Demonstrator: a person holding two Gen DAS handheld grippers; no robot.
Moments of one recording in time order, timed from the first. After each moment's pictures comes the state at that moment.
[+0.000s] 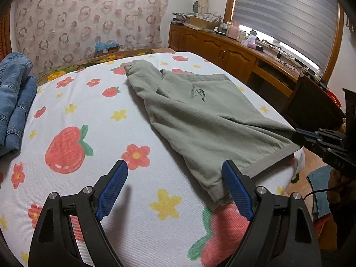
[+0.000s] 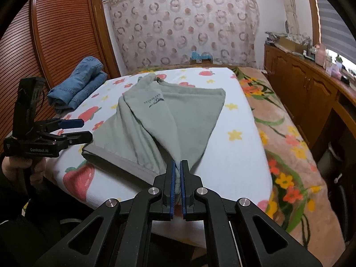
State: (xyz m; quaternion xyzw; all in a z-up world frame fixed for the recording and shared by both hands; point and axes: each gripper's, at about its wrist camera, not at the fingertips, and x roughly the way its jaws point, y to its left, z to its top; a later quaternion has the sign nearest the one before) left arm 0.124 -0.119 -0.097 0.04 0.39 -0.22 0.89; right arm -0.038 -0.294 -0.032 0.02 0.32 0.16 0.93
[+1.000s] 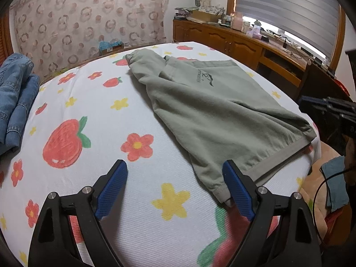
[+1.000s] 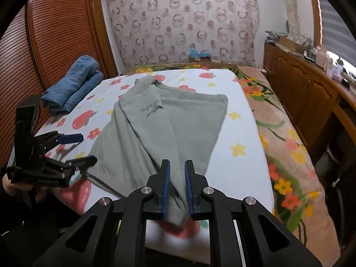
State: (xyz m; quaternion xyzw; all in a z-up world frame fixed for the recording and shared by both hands) left arm 0.125 -0.126 -0.118 0.07 0.40 -0.20 0.89; right arm -0.009 -0.280 -0.020 0.00 0.33 0.15 0.93
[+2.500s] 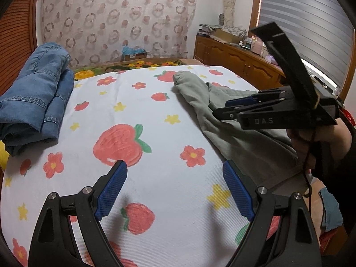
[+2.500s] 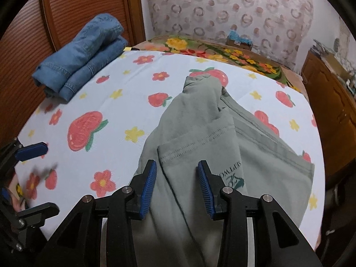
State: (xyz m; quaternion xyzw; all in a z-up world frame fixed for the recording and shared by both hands) left arm 0.123 -0.059 -0.088 0.01 0.37 -0.15 0.92; right arm 0.139 -0.159 -0.026 -0.11 0.40 0.22 0.88
